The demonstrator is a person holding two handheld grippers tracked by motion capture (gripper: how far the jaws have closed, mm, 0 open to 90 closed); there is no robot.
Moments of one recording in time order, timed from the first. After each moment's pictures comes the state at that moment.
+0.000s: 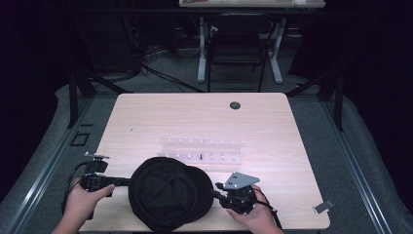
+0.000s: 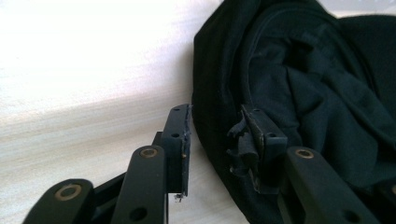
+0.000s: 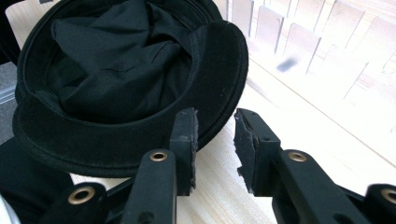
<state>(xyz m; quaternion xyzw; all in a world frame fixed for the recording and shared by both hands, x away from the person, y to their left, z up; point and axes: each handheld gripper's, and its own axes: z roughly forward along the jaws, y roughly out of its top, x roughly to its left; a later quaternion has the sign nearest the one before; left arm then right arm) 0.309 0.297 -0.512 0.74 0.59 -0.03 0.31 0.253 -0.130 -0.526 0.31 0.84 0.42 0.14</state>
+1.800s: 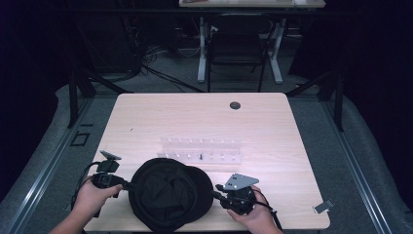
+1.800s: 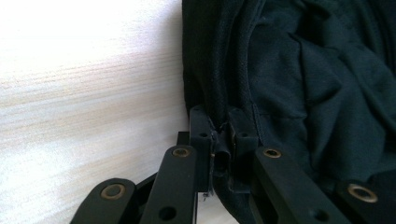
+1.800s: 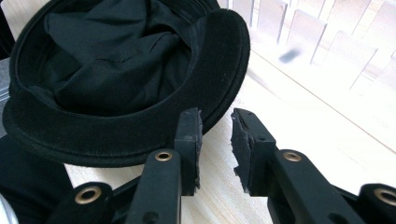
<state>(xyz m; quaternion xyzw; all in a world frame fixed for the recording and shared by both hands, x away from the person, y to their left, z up) 0.323 0.280 -0.524 0.75 0.61 -0.10 0.24 0.254 -0.131 -0.534 0.31 0.84 0.42 0.13</state>
